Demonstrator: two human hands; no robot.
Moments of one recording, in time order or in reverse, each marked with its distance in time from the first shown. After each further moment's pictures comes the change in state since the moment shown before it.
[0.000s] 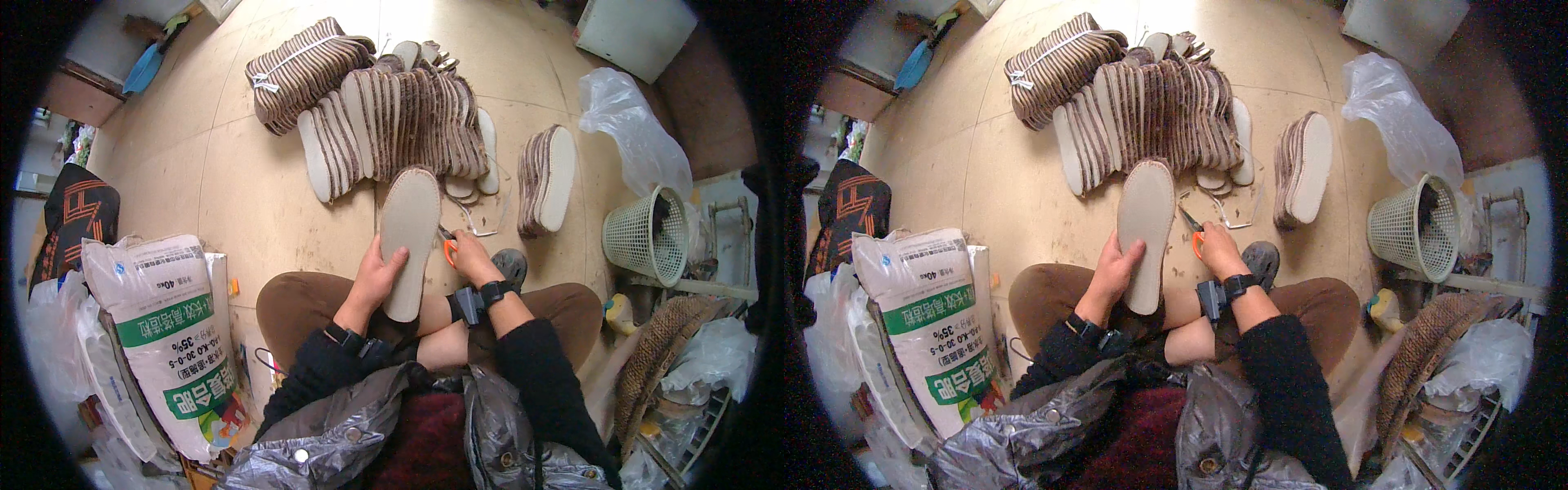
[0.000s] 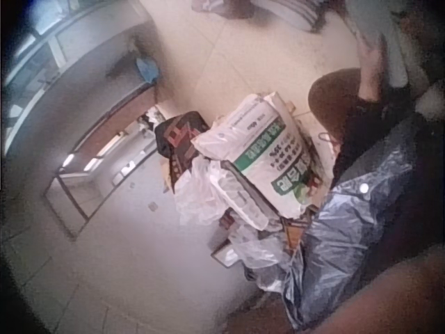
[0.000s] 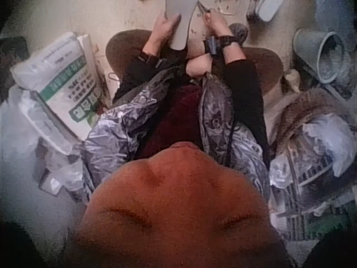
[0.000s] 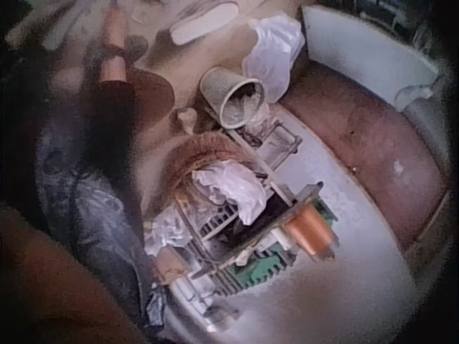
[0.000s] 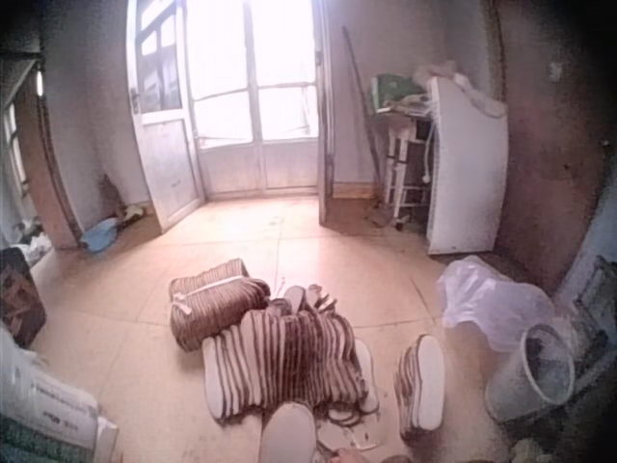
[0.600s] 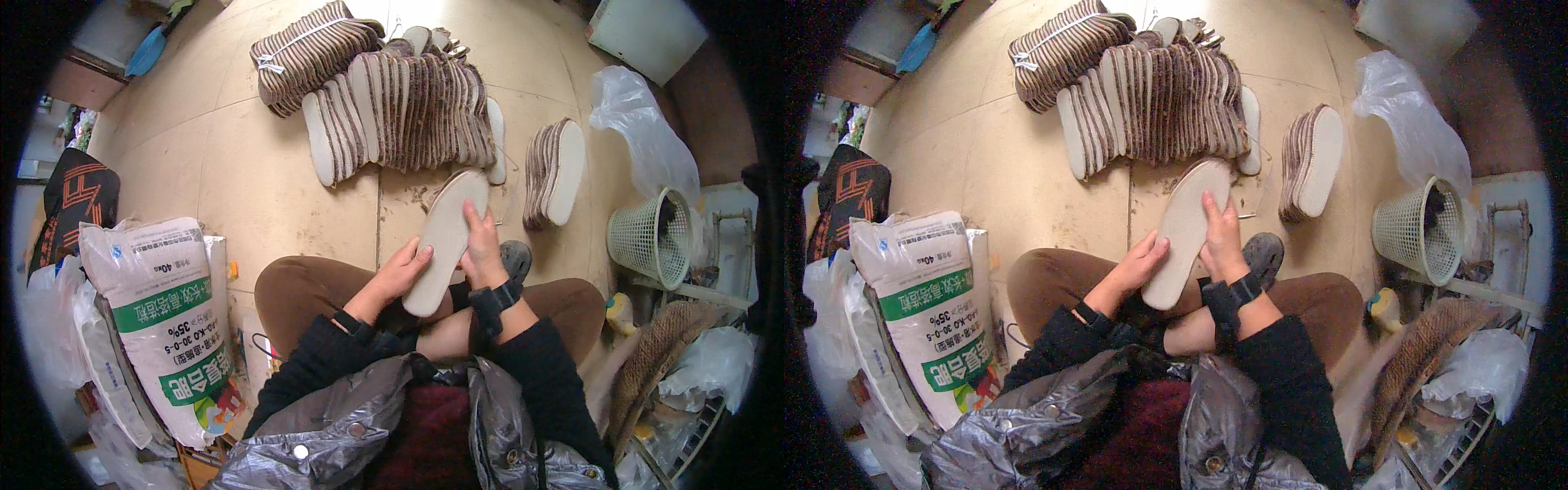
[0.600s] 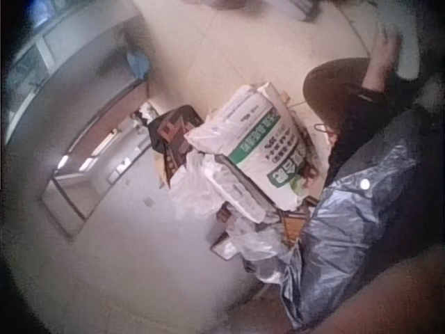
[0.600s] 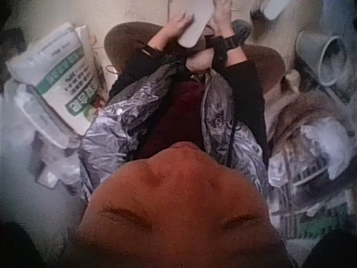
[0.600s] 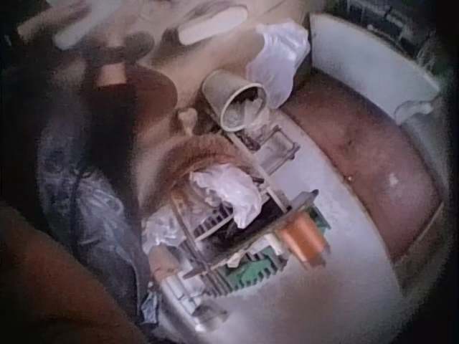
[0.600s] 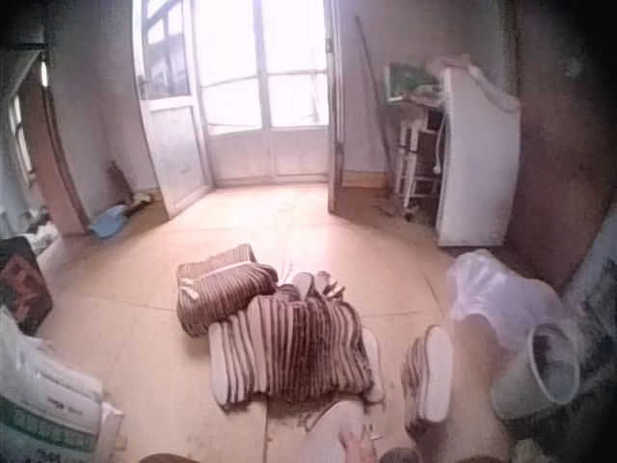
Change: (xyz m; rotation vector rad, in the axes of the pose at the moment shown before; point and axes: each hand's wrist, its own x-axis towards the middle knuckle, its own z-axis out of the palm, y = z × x) left_hand -0.003 -0.025 0.015 0.024 -0.326 -0.296; right_hand -0.011 -0.071 -0.045 1.751 0.279 0.230
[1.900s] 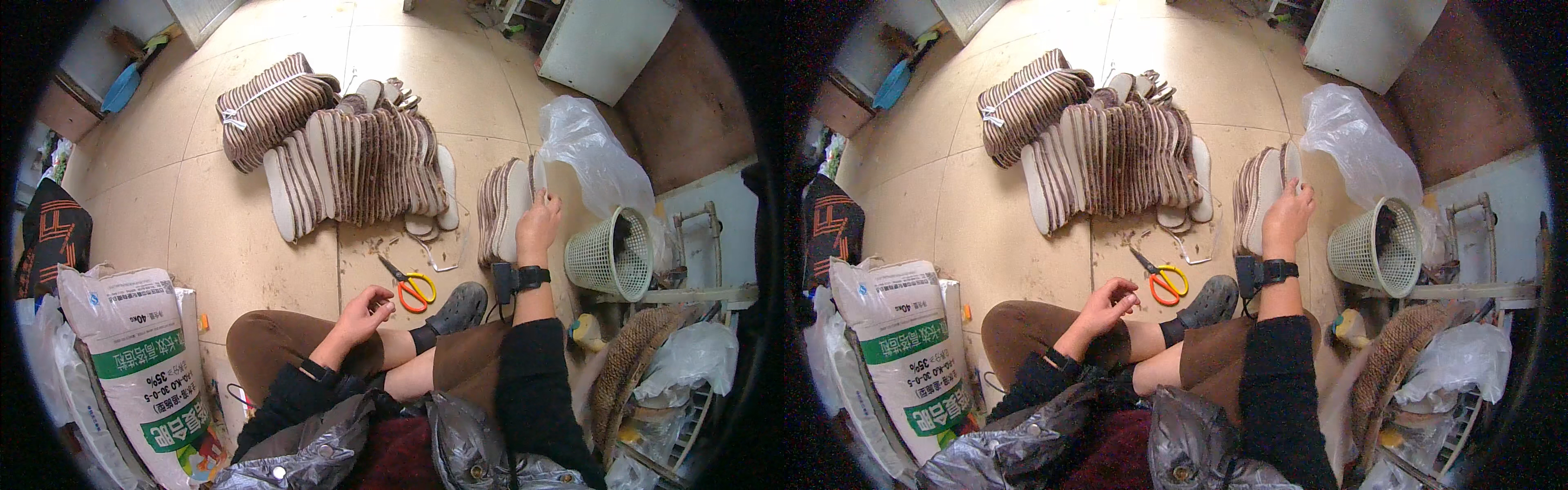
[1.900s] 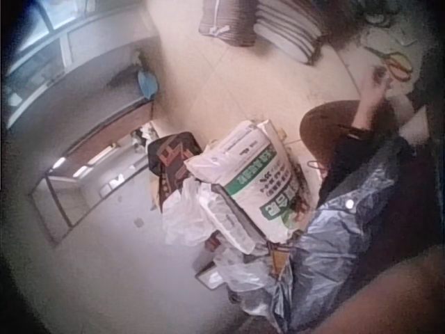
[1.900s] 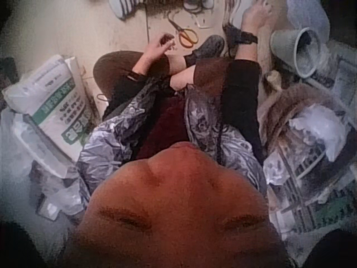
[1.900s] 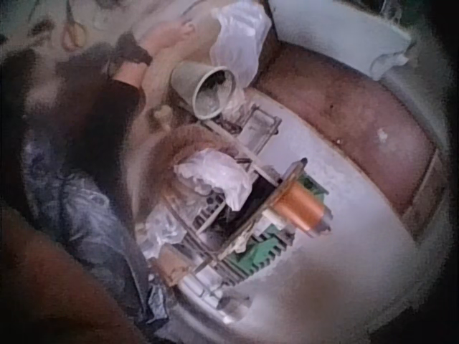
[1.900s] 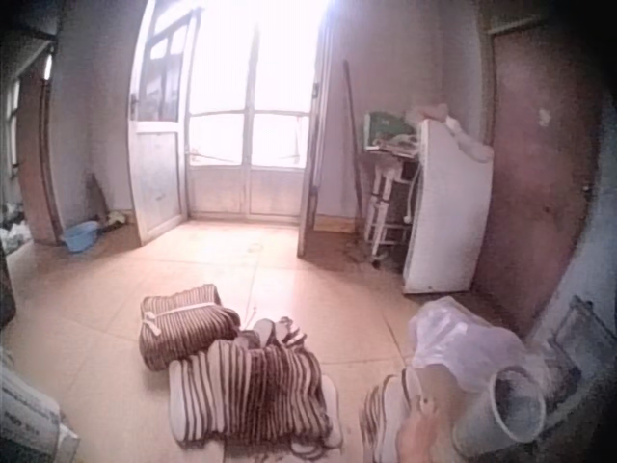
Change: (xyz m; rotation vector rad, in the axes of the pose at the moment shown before) left_hand 0.006 0.002 -0.005 0.245 0.054 0.076; right_hand 0.080 -0.166 -0.086 -1.996 0.818 -0.826
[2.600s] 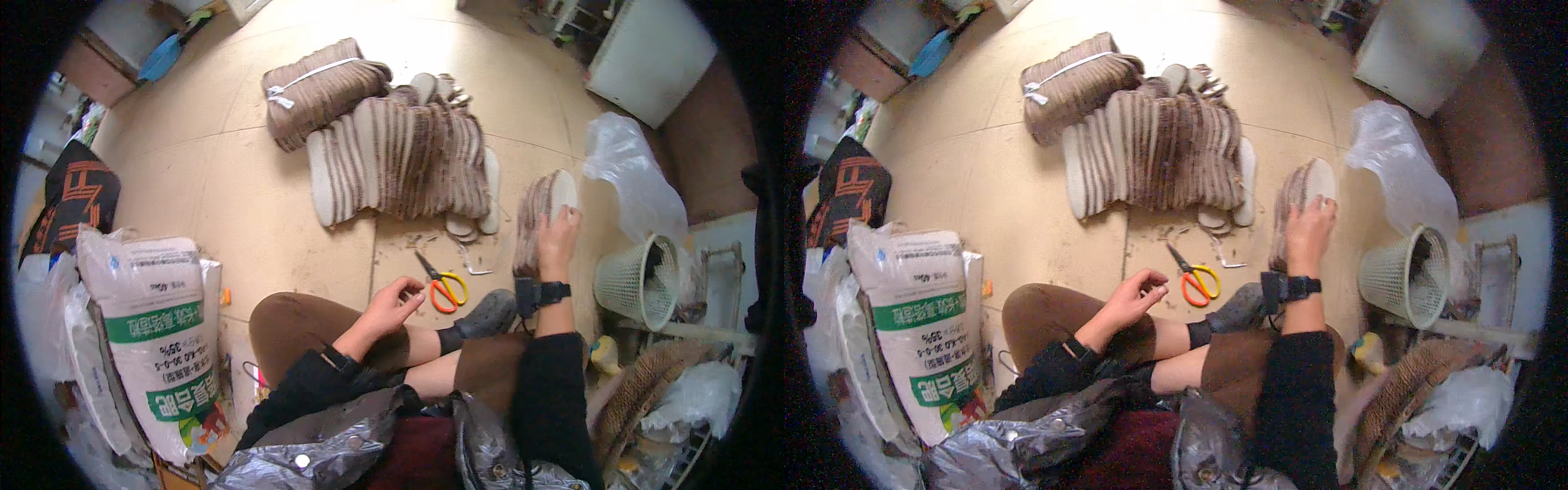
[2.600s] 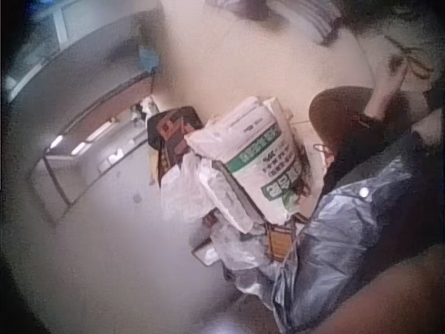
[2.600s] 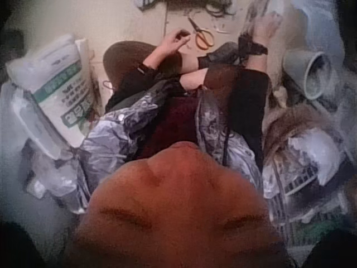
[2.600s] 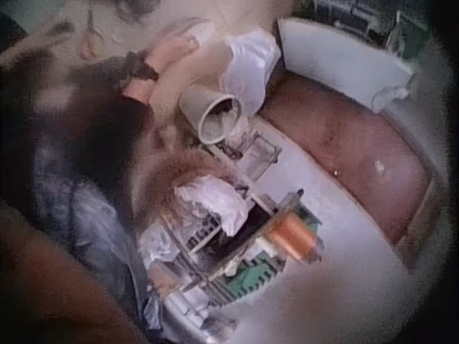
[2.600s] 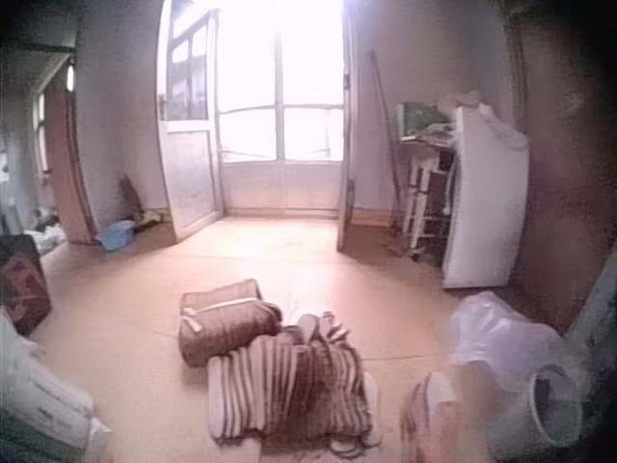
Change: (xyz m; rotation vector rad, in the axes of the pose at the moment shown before) left_hand 0.001 0.002 -0.005 0.153 0.143 0.100; right_hand -0.016 -0.035 0.008 0.162 -0.166 -0.047
